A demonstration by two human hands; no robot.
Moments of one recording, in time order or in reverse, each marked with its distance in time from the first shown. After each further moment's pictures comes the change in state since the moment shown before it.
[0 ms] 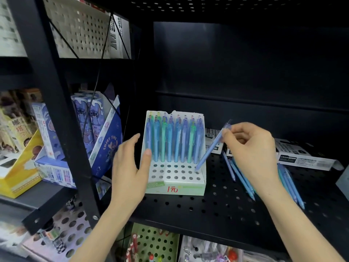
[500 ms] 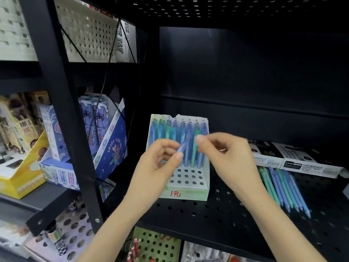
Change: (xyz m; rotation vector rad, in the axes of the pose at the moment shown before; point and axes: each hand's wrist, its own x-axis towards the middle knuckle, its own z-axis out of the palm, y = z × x) left_hand 0.003 0.048 0.000 -0.555 -0.312 -0.051; right_hand -0.015 -0.024 0.022 0.081 -0.248 -0.057
